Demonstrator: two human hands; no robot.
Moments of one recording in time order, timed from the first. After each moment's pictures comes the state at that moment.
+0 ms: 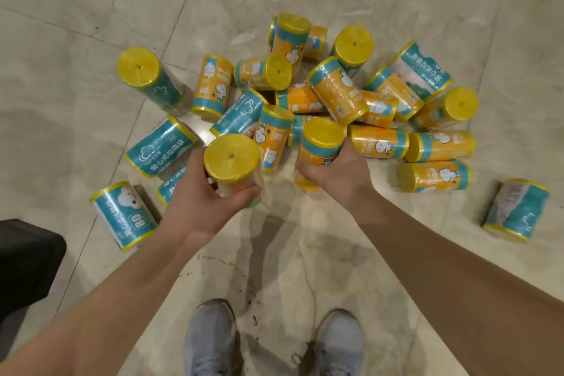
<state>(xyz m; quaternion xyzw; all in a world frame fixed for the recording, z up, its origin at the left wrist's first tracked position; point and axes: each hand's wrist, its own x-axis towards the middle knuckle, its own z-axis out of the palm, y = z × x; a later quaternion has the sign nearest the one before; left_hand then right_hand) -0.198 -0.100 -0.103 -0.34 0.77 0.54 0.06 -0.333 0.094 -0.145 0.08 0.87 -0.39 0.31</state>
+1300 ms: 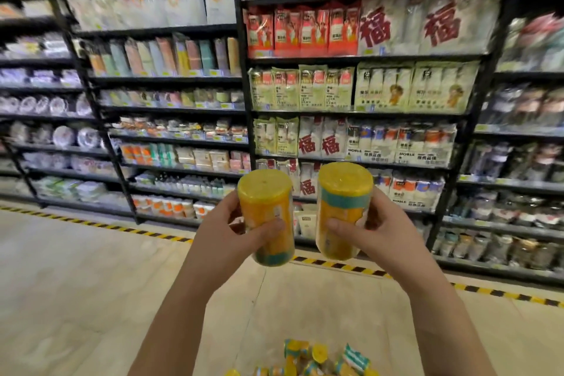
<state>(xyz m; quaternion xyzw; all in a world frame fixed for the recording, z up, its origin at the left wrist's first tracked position) -0.142 -0.091 0.838 -0.05 0.79 0.58 -0.21 -0.215 0.146 0.843 -0.24 0.76 -0.60 -0.02</state>
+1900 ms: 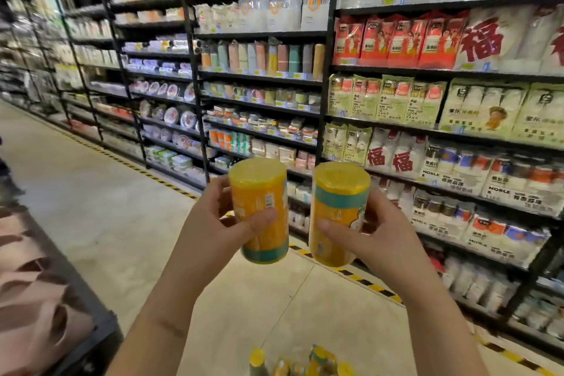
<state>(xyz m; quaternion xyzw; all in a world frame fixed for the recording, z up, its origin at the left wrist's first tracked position) -0.053 -0.088 0.850 -0.15 0.74 0.56 -0.35 -0.187 0.111 0.855 -0.36 0.72 -0.59 0.04</state>
